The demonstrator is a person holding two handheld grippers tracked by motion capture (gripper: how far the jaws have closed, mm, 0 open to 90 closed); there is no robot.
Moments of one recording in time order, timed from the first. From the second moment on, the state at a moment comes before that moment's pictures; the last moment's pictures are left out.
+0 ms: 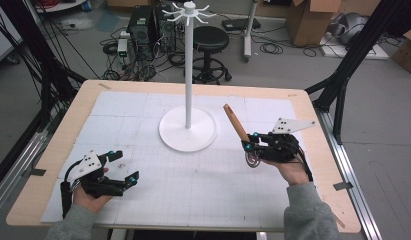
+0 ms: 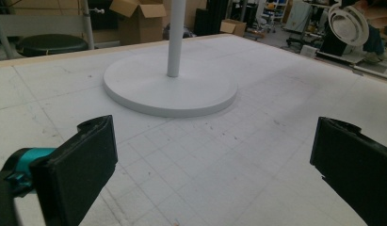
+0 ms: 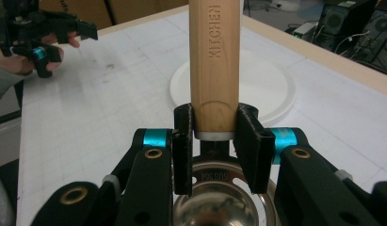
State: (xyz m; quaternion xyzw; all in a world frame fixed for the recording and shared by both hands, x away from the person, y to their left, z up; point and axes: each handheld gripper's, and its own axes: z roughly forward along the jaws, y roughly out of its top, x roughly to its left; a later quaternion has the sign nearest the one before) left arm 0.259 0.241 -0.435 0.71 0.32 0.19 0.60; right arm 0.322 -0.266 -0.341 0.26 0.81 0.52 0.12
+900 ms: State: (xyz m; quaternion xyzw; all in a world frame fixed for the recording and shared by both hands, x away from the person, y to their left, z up) left arm 0.258 0.242 -0.434 0.71 0.32 0.19 0.60; right arm 0.333 -0.251 -0.299 0.25 0.78 0.56 0.14
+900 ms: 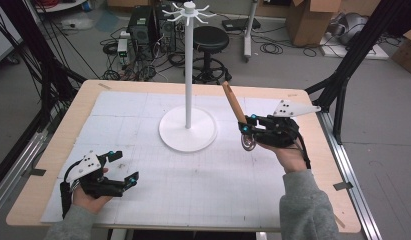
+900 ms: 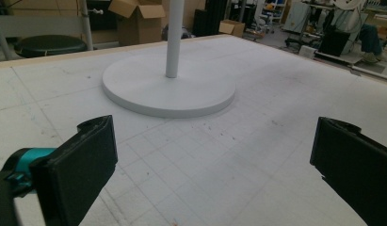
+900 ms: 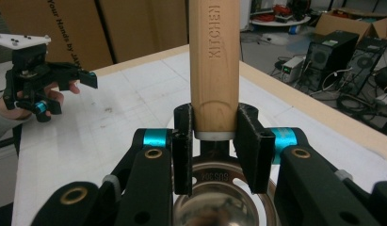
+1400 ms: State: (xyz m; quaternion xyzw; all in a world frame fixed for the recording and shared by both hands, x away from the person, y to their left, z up) left arm 0.256 0.244 -0.434 0.70 0.32 0.19 0.60; right arm 0.340 -0.241 -0.274 0.24 0.77 0.57 0.15
